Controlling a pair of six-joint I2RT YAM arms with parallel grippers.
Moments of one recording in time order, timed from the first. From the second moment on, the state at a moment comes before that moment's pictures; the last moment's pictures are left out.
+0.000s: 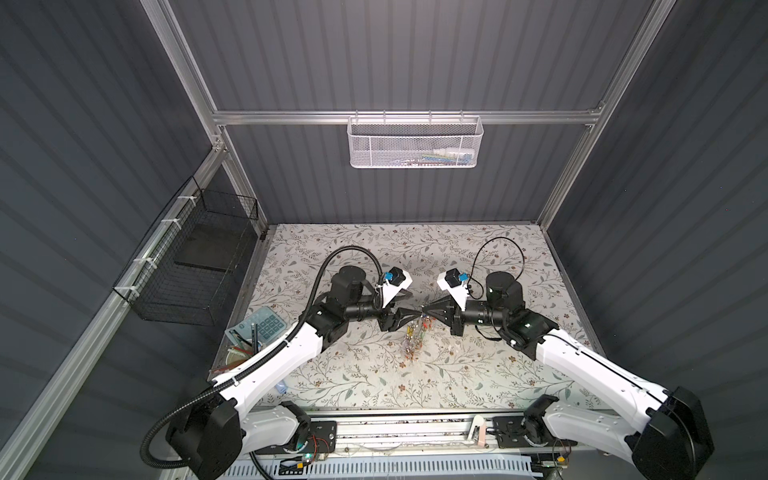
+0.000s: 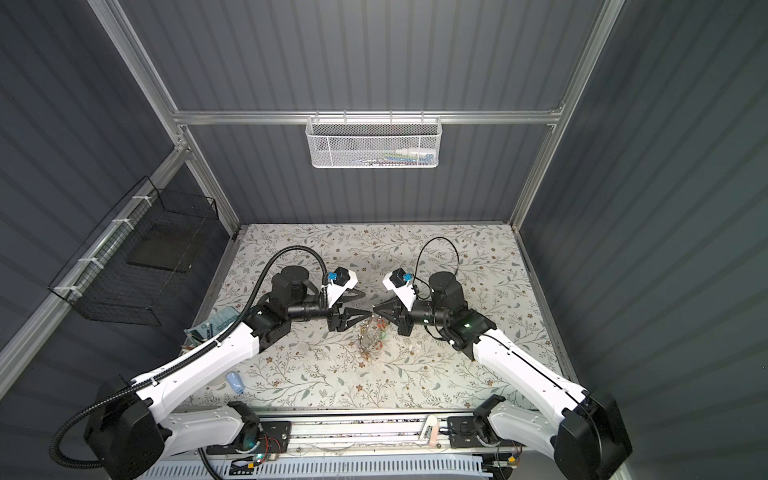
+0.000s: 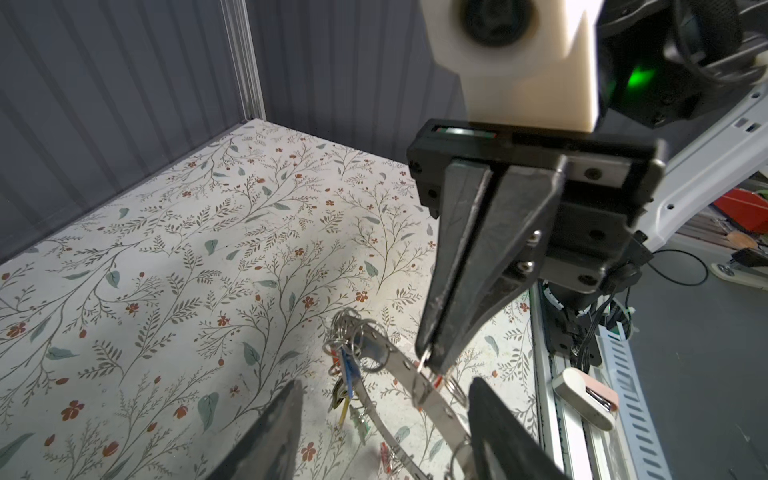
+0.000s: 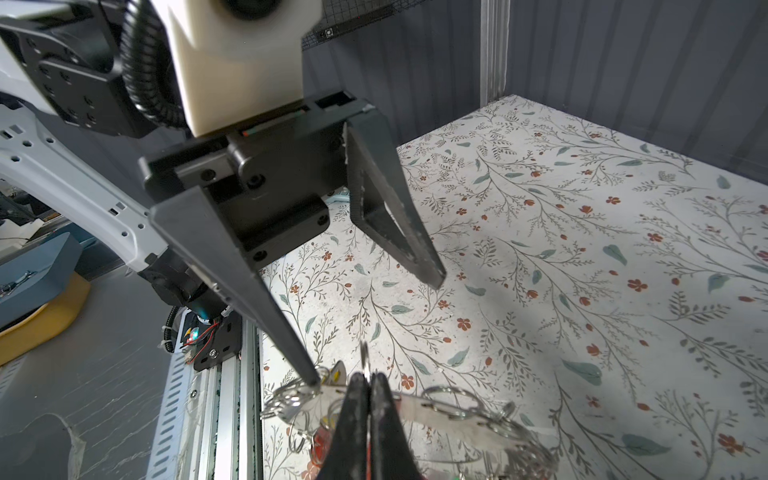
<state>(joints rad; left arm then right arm) -0.66 1.25 0.92 -0.12 0.66 0.19 0.58 1.10 0.73 0.01 -0.69 0.01</state>
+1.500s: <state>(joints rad) -0.74 1.51 1.37 -0.77 0.57 0.66 0.56 1.09 0.62 0.16 -0.70 0.02</state>
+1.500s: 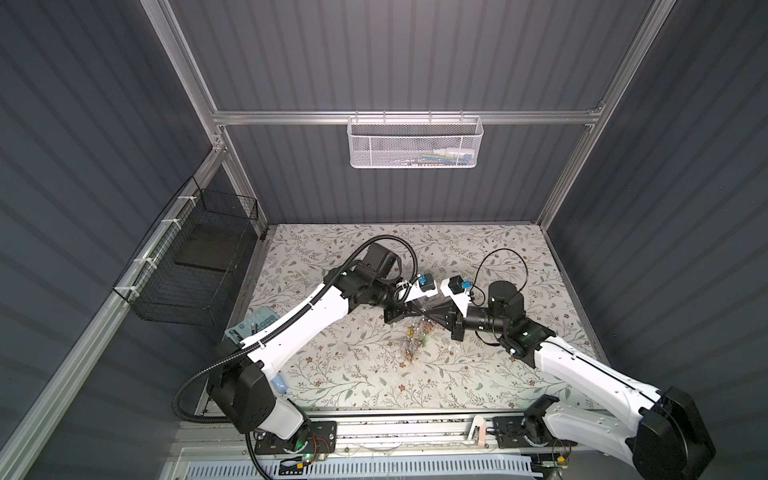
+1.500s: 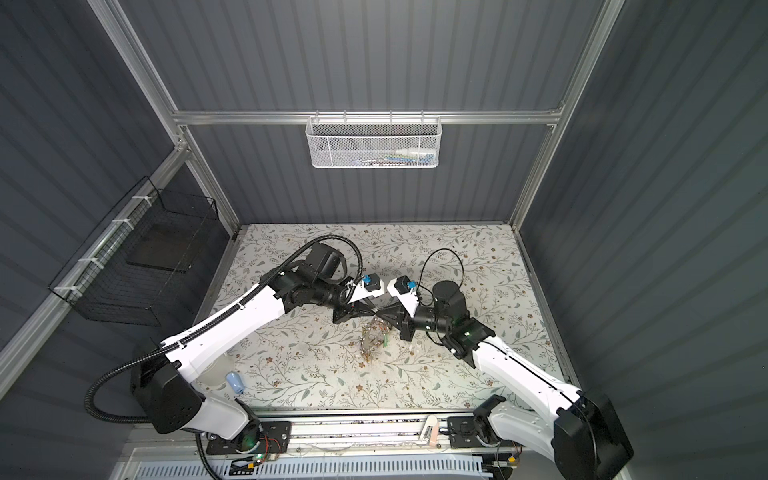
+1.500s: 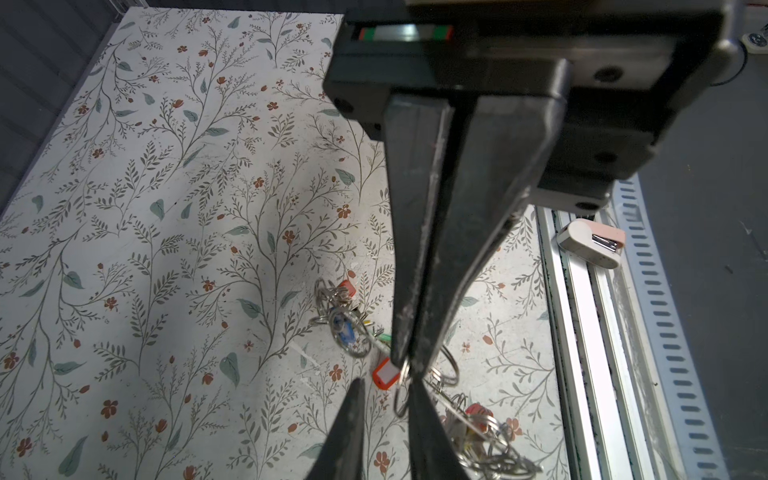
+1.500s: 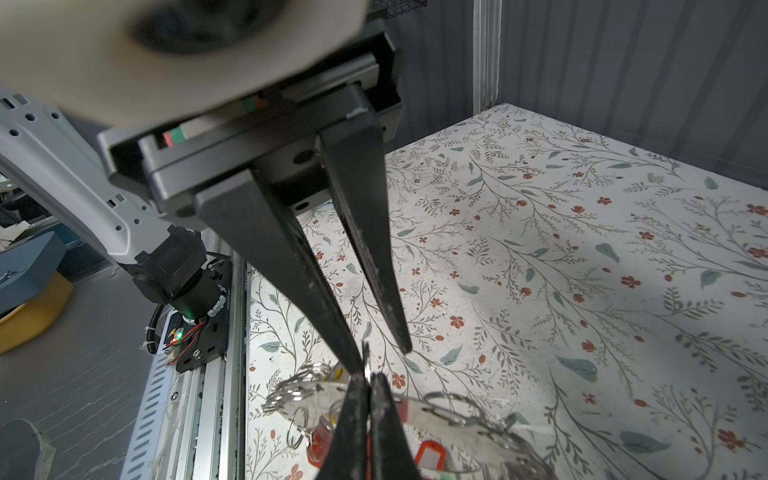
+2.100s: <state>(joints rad) -0.76 1.54 1.41 -0.83 0.55 0.67 0.56 1.09 0.61 0.16 -0.70 0.01</state>
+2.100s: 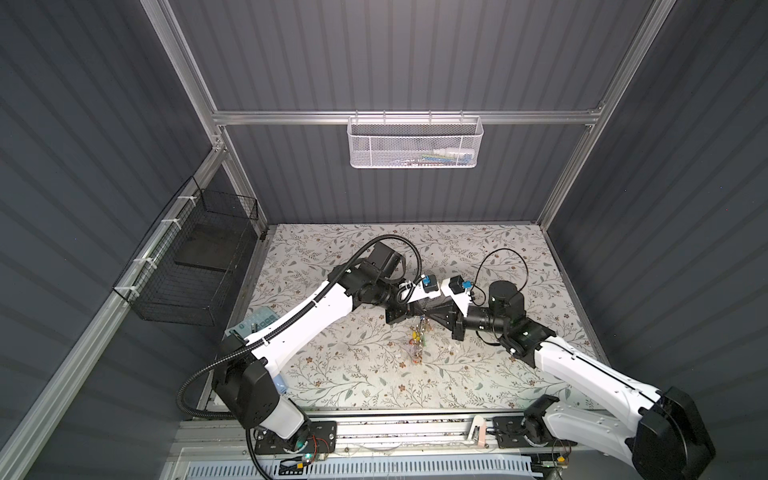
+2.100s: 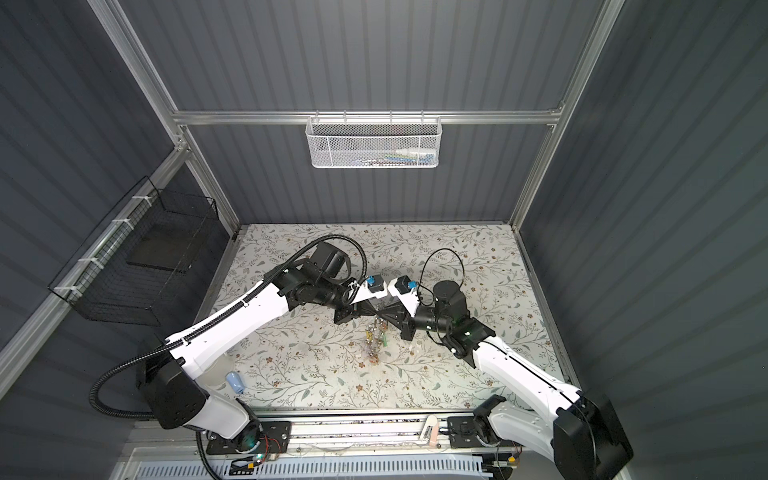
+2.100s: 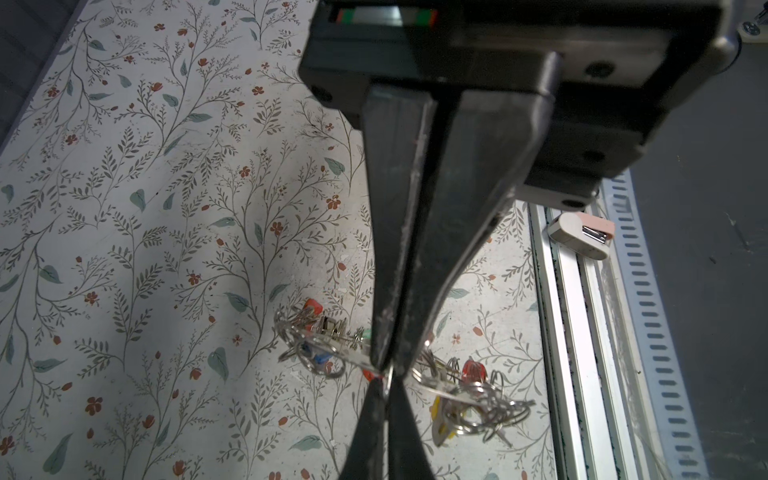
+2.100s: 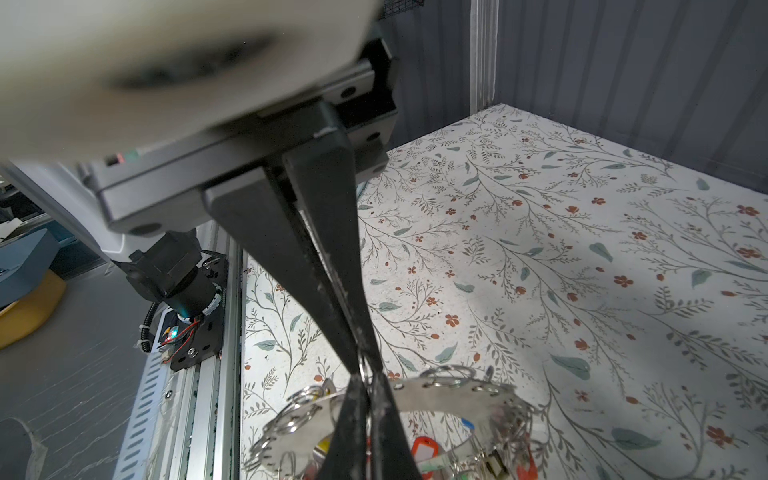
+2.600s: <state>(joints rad) -0.76 1.44 1.23 -0.63 0.57 0.51 0.54 1.07 0.61 0.17 -0.71 0.05</state>
